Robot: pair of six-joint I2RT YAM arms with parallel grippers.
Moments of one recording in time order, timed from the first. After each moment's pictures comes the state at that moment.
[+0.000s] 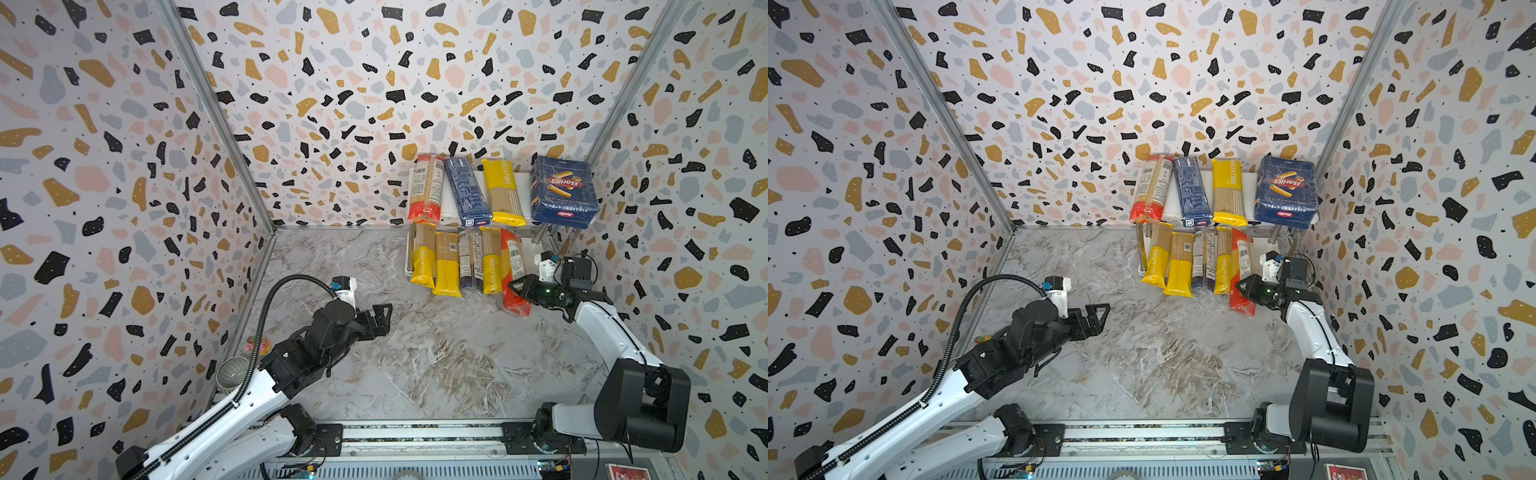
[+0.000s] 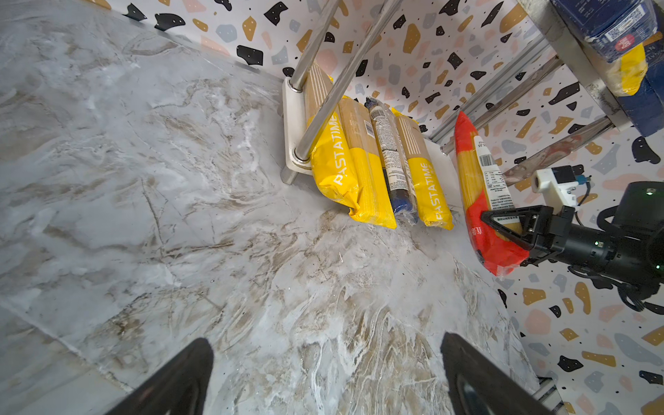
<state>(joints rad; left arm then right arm) -0.77 0.82 0.79 -0.45 -0.19 -0.71 -0.16 1.36 0.92 -0.40 -0.61 0.29</state>
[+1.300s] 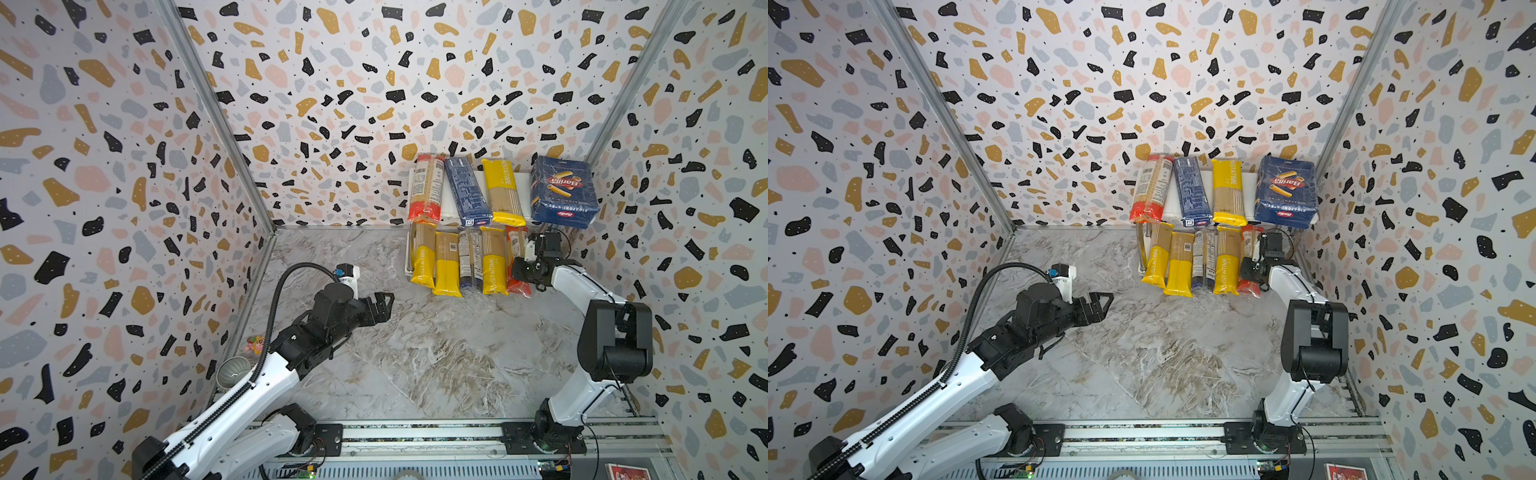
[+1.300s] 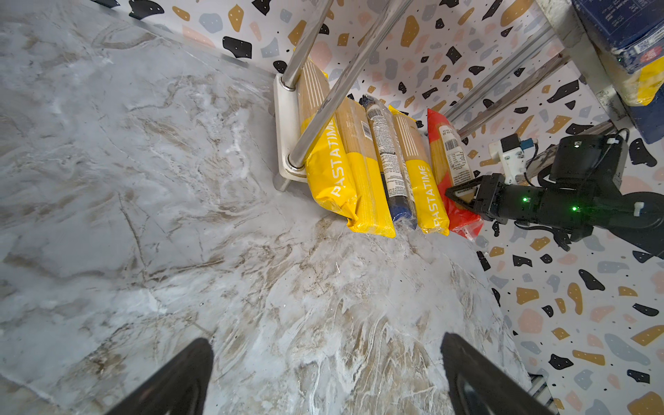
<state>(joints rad) -0.61 0.93 0.82 -0.37 0.00 -0.64 -0.04 1.75 1.26 -0.40 -0.10 0.14</state>
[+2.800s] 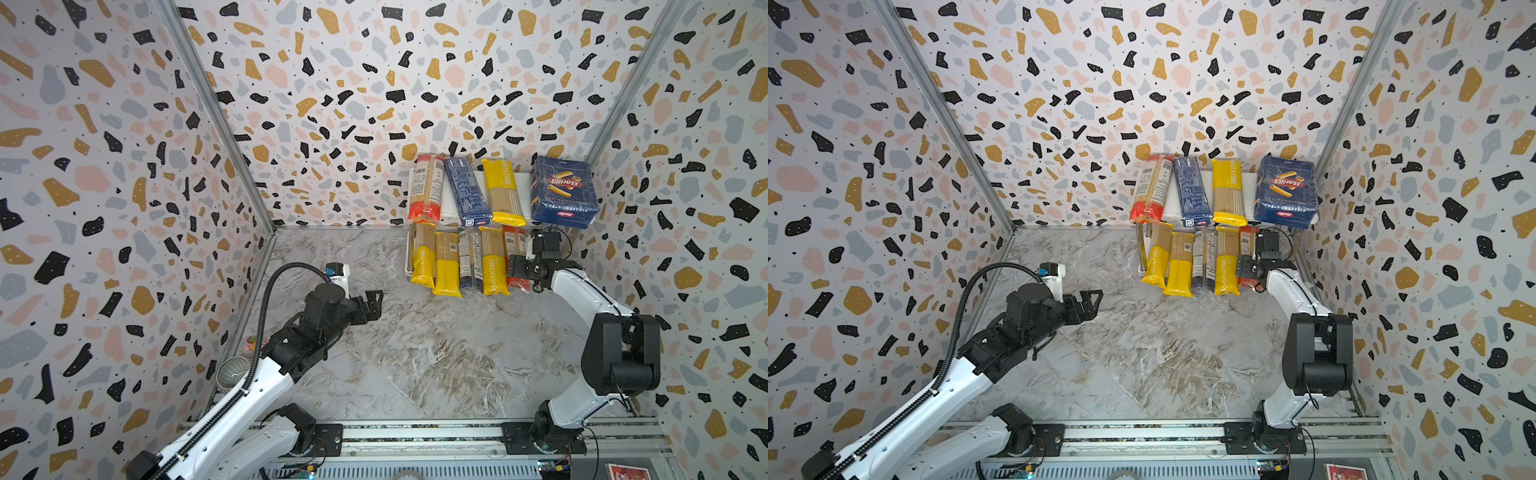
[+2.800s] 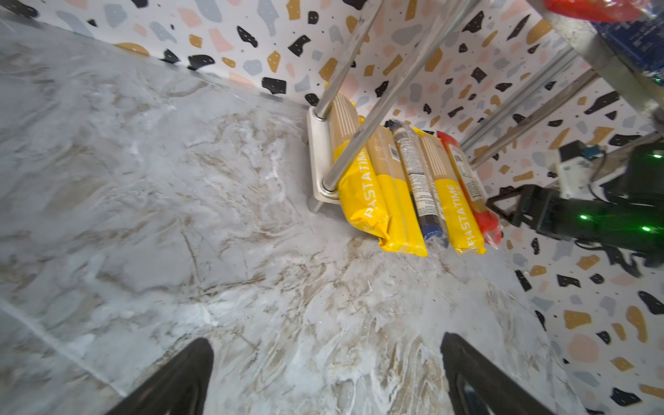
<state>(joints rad) -0.56 0.87 0.81 -0.41 -0.12 -0.55 0.01 1.60 1.17 -0.39 0.11 0.12</state>
